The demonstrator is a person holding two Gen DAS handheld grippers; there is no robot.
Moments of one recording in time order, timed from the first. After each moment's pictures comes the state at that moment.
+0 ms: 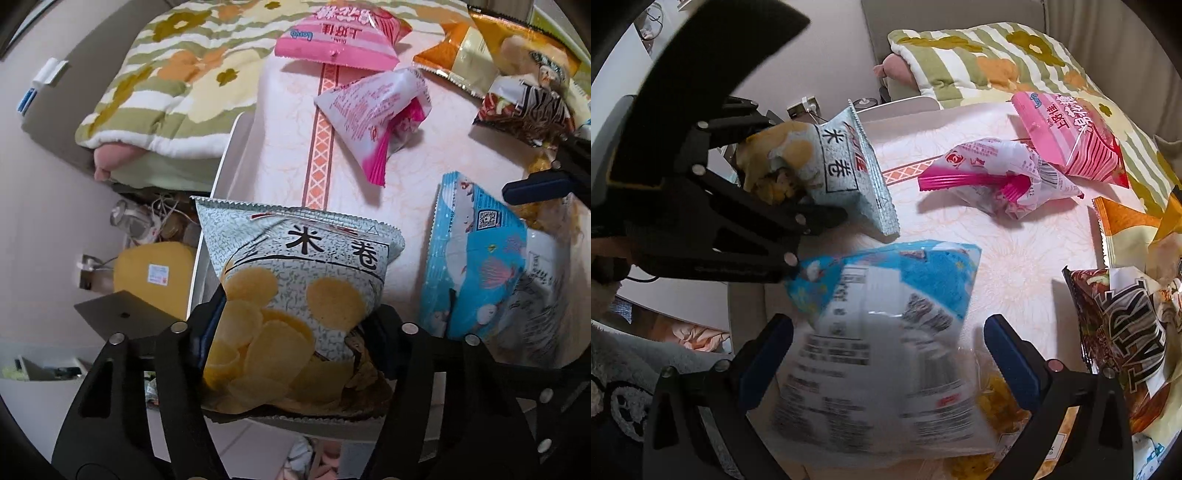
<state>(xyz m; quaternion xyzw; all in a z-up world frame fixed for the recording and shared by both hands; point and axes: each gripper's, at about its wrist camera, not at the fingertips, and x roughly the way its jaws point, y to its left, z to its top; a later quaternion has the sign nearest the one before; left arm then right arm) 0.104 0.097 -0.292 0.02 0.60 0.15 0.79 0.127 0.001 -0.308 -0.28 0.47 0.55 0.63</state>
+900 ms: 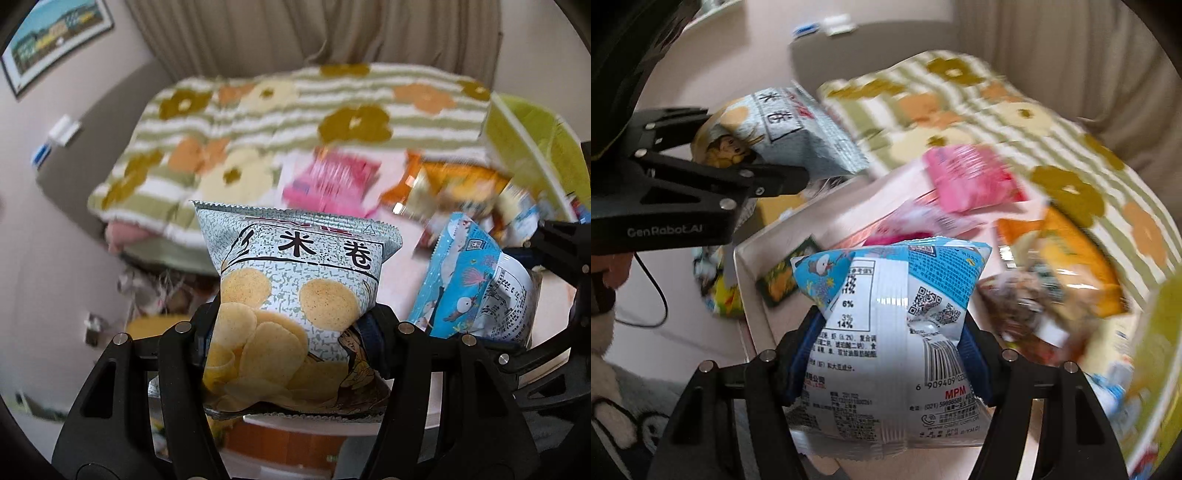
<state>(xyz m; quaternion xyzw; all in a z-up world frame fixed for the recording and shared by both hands) 0.109 0.083 -0.150 0.05 0.47 0.11 0.87 0.133 -0.045 -0.207 -0.18 0.46 0.44 0.75</state>
